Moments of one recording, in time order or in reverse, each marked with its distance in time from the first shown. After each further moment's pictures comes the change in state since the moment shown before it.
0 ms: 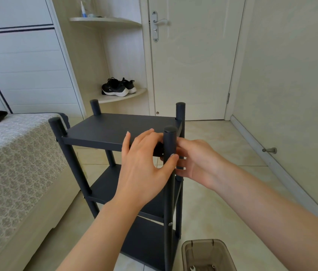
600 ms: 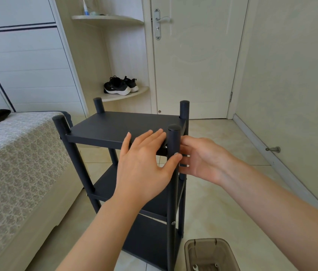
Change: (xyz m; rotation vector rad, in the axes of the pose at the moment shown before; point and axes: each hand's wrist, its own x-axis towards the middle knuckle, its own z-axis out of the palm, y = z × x) left_hand 0.002 -0.003 -0.007 0.197 -0.090 -0.017; right_hand 0.012 0.000 -0.011 0.082 -0.163 0.022
